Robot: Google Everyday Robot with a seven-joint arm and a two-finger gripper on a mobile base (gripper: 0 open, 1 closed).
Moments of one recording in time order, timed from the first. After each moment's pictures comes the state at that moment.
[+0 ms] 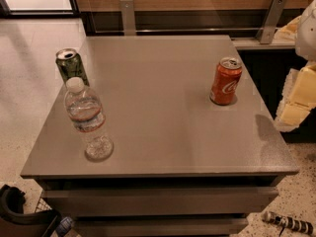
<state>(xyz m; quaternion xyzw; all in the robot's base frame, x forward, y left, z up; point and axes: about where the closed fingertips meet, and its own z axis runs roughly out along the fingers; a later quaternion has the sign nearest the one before) 0.438 -0.214 0.985 -0.60 0.78 -0.04 0.17</state>
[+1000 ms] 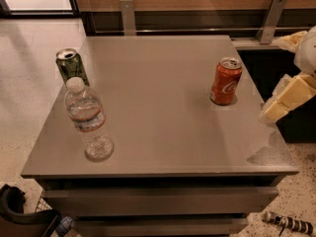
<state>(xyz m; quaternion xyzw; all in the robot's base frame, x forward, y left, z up) 0.485 -0.230 0.947 -0.54 0.78 0.02 0.30</state>
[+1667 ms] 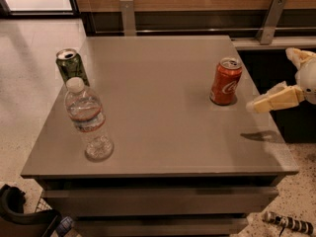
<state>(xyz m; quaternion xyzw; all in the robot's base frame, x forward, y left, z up) 0.538 -0.258 0.913 -0.41 0.76 0.09 0.49</state>
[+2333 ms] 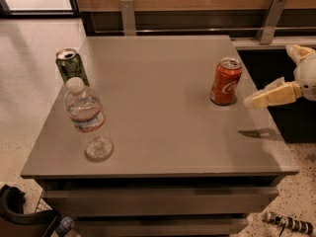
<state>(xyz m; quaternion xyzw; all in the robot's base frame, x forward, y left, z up) 0.546 -0.261 0.919 -0.40 0.76 0.08 0.51</state>
